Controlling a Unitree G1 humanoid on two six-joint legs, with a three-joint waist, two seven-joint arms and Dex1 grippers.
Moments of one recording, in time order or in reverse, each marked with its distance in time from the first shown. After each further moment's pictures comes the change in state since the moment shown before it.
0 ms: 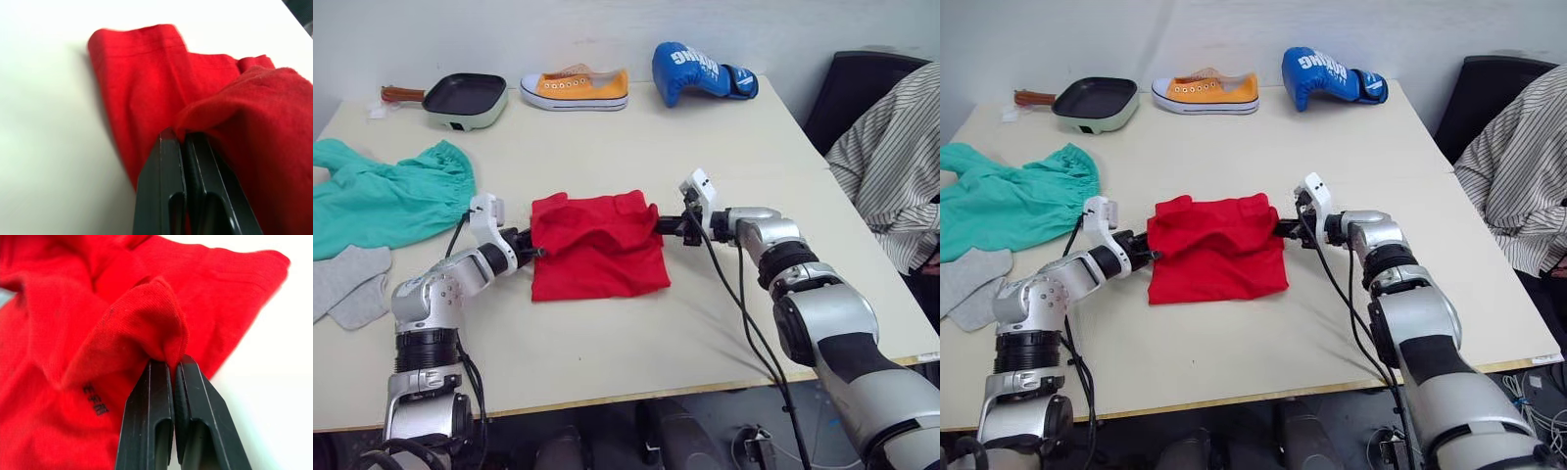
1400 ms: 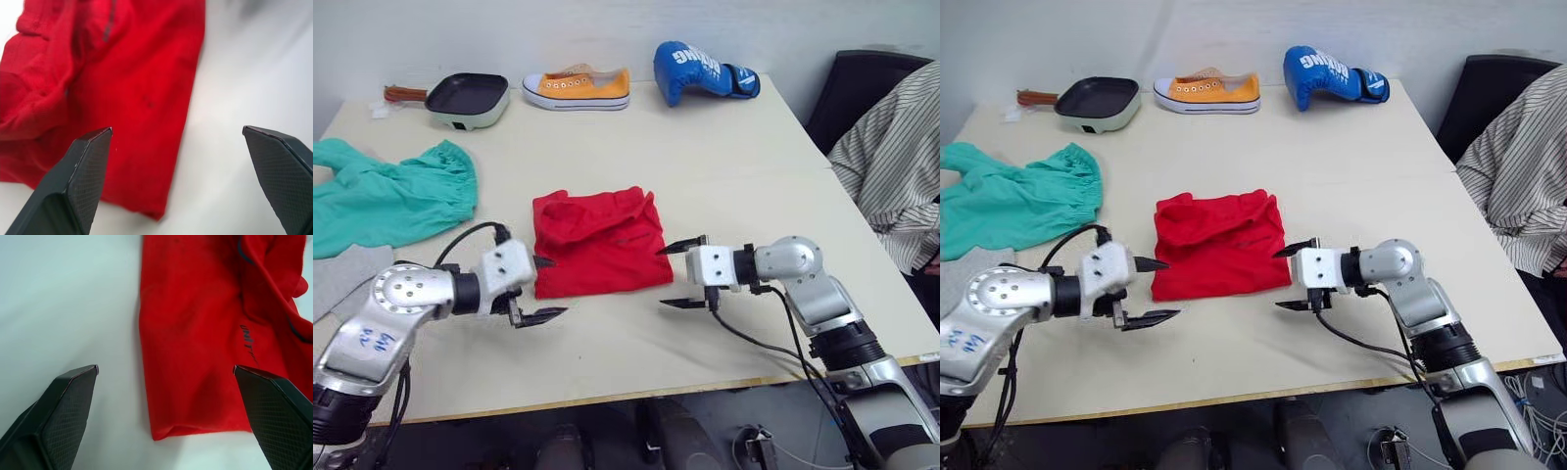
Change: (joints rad) left arm 0.350 0.511 -0.353 -0.507 0.441 -0.579 -0.614; right arm 0.620 -0.282 0.205 -1.120 -0.265 -0.464 0.111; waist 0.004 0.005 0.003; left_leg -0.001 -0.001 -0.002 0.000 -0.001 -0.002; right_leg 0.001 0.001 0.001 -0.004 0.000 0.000
